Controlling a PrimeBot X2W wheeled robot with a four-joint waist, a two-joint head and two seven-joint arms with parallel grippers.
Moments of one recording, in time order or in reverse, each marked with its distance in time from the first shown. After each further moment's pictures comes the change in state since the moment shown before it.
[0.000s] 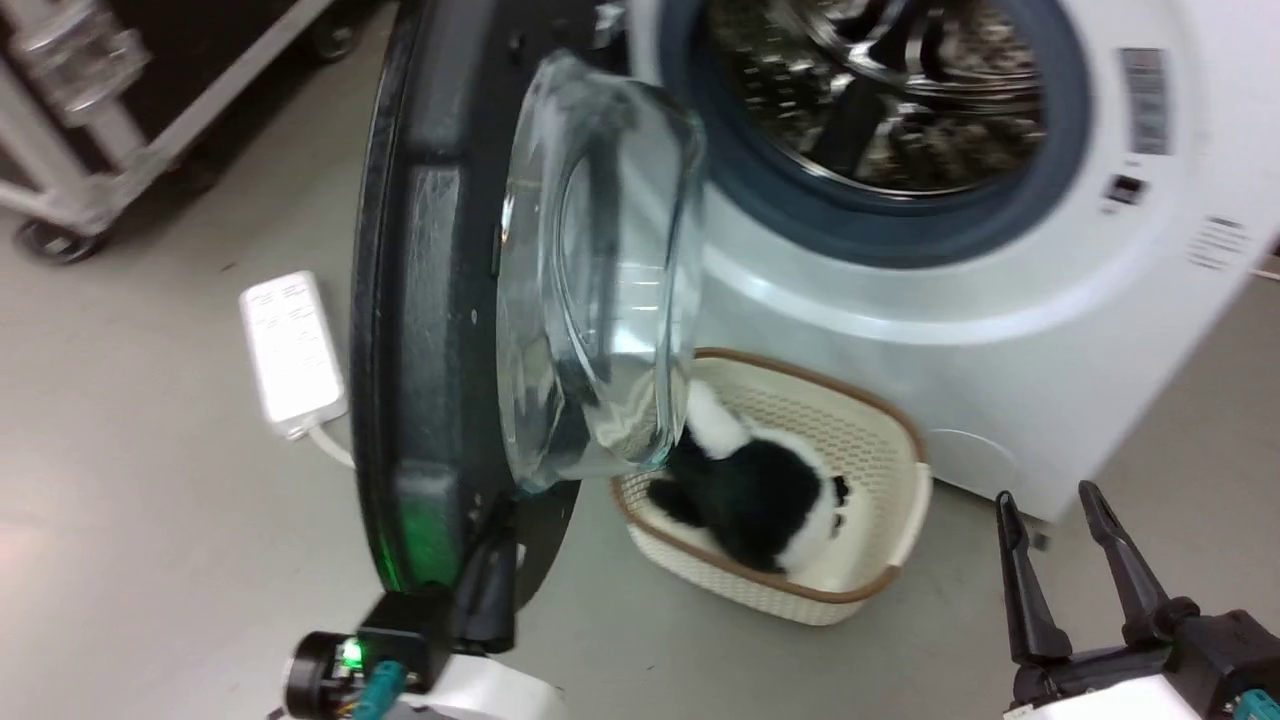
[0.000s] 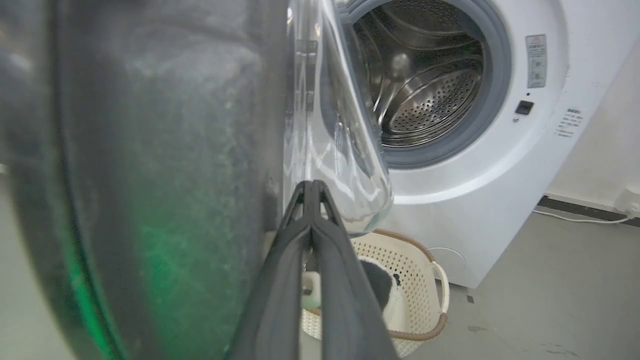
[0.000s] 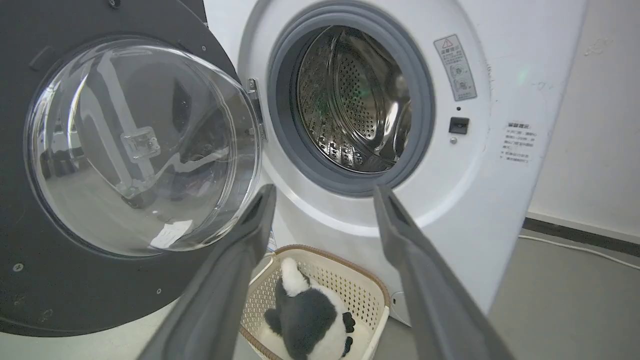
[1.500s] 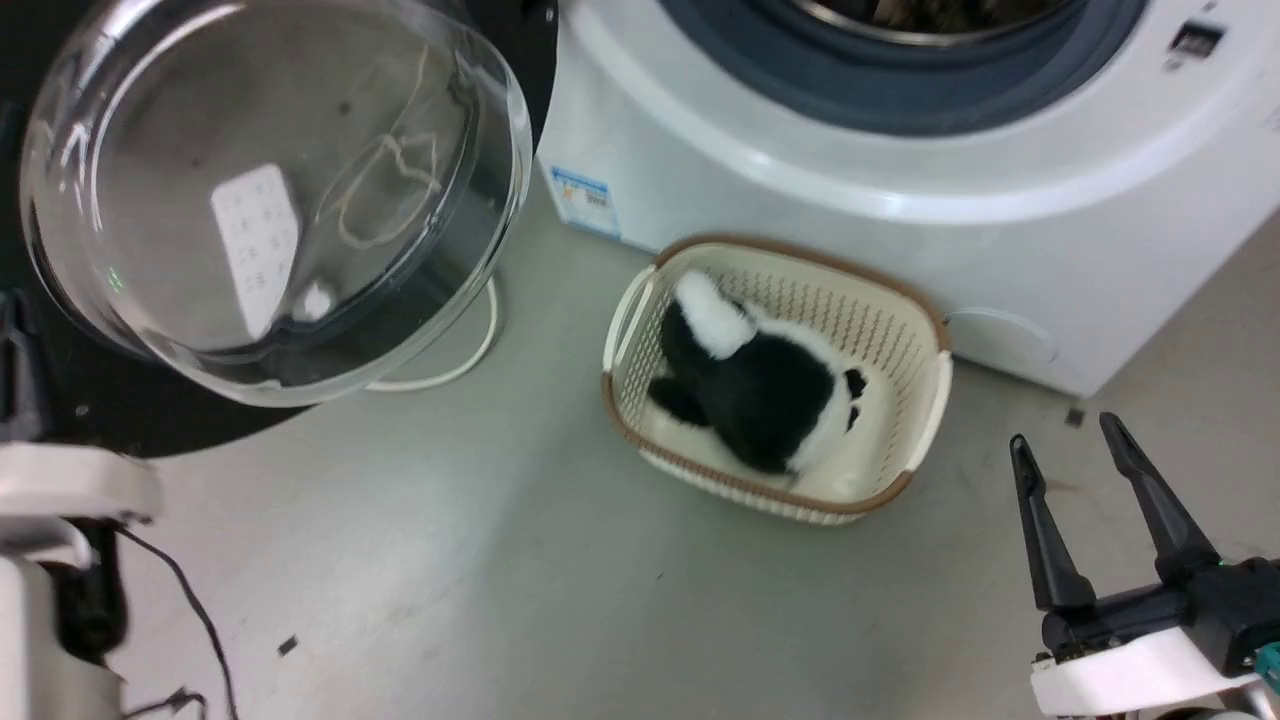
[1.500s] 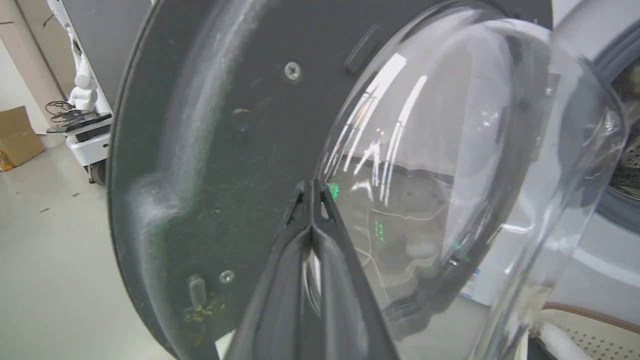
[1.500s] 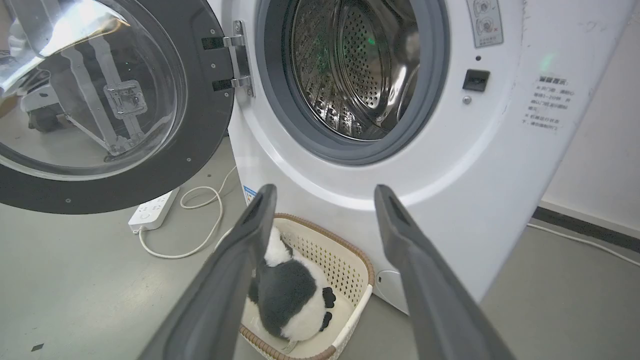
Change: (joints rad) left arm -0.341 0.304 0.481 0.243 -0.120 -0.108 0.000; right arm -0.085 -0.044 -0.023 -0.030 -0.114 0.000 0.000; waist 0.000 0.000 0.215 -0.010
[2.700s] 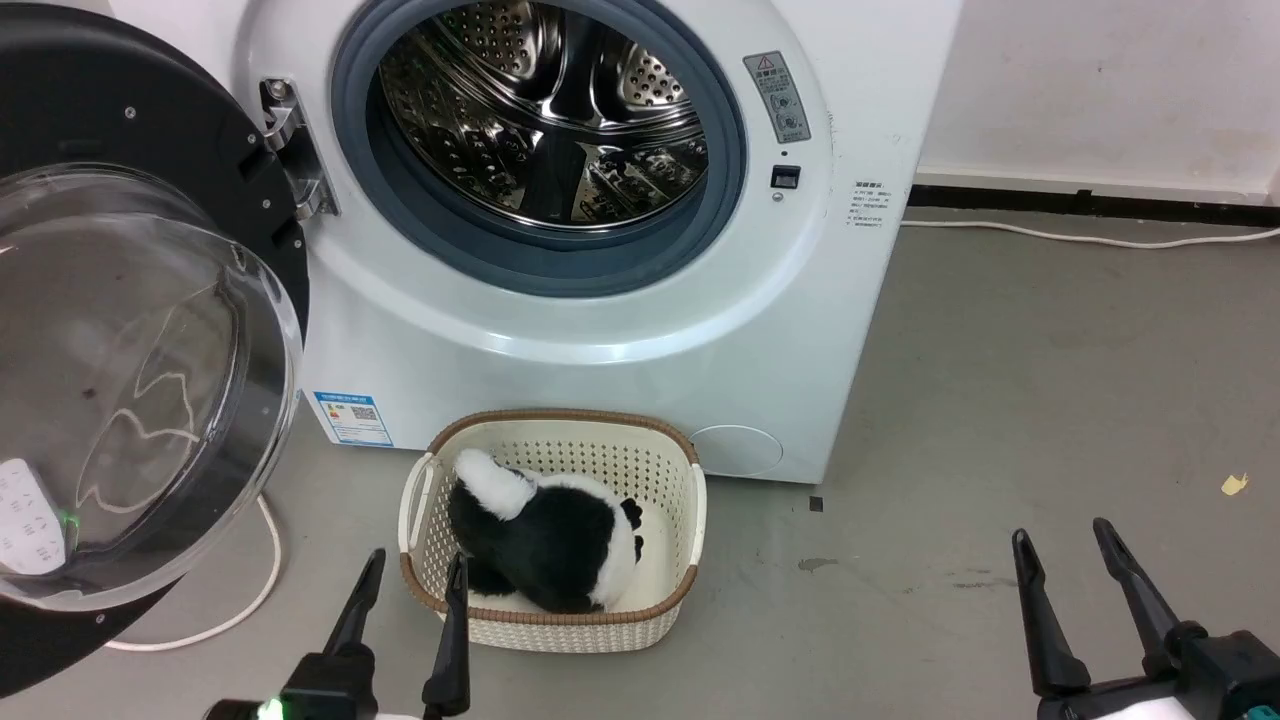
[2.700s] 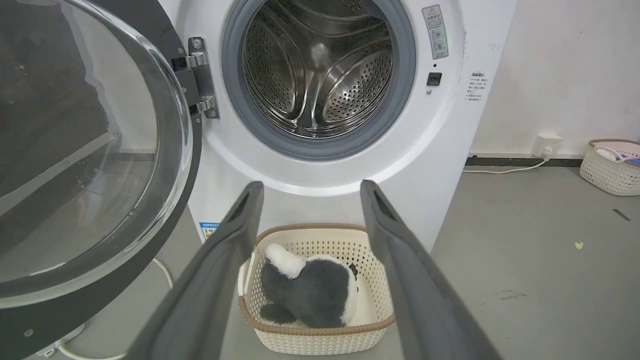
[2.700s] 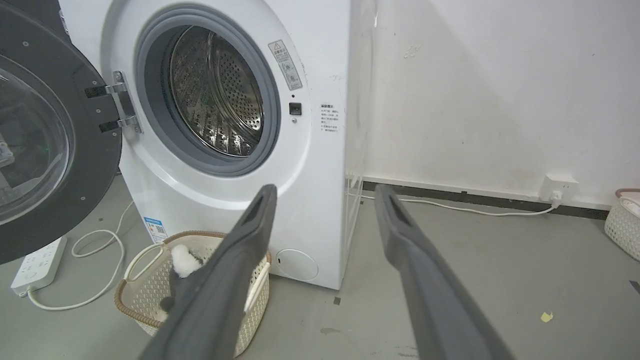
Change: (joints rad) left arm 0.467 -0.317 -0.271 -0.269 0.255 0.004 0.000; right arm 0.106 0.044 -0.048 0.094 0.061 0.000 0.000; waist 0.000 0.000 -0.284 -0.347
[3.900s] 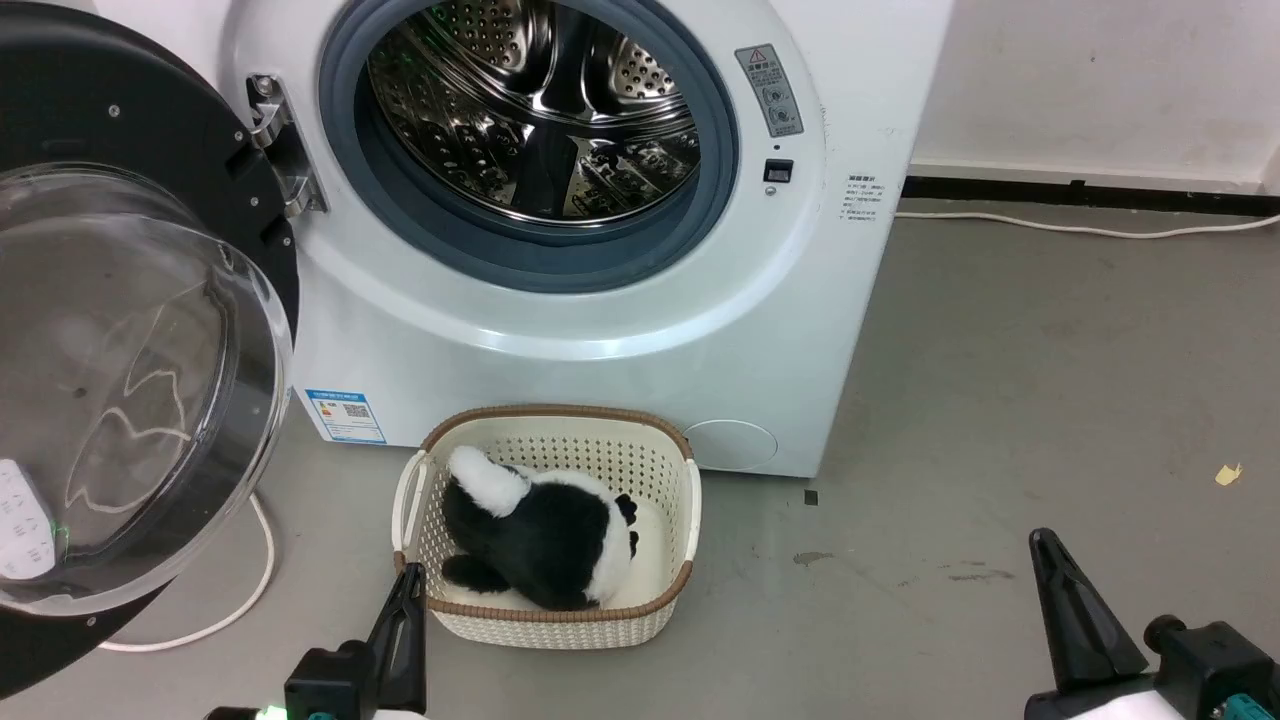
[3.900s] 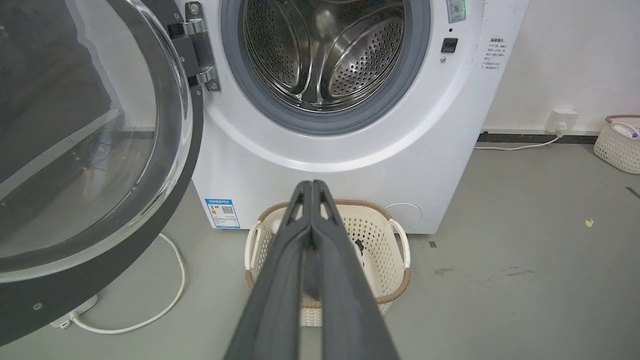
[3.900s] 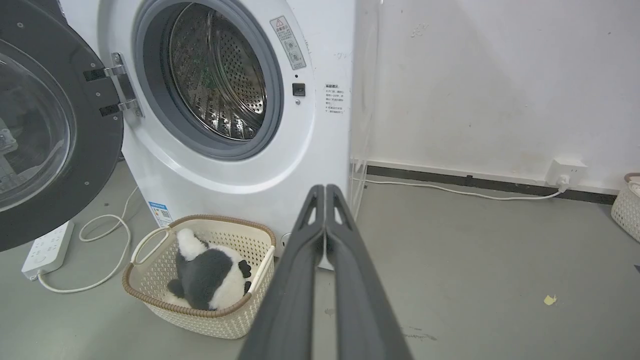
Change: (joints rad) left arm -0.006 0.000 0.010 0.038 0.009 0.017 0.042; right arm -0.005 0.000 0.020 0.009 0.004 0.000 0.044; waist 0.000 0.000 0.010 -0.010
